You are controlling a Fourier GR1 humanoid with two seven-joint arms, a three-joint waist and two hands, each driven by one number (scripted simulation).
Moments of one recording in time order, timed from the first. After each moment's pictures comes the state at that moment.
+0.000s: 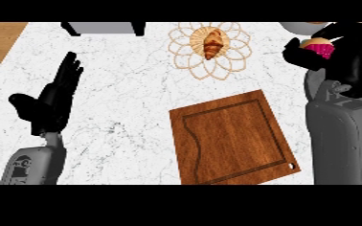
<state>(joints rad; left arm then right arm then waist) -0.21 0.18 0.10 -1.49 0.01 0.06 0.08 -0.57 -0.13 -0.15 -1.64 1.19 -0.06 0.87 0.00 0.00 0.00</state>
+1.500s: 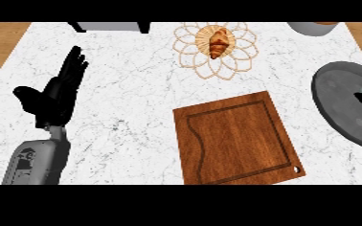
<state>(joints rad) -0.26 0.18 0.10 -1.46 0.00 0.04 0.08 -0.59 -0.59 -0.71 -0.48 0.72 -0.33 0.00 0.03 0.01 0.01</state>
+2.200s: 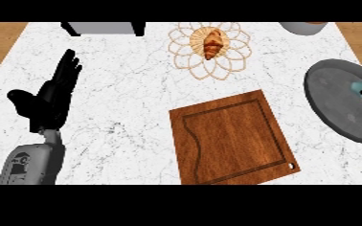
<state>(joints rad) -0.23 0.19 0.12 -1.48 0.00 0.05 0.09 -0.55 -0.57 -0.89 -0.48 0.44 -0.34 -0.36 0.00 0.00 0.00</state>
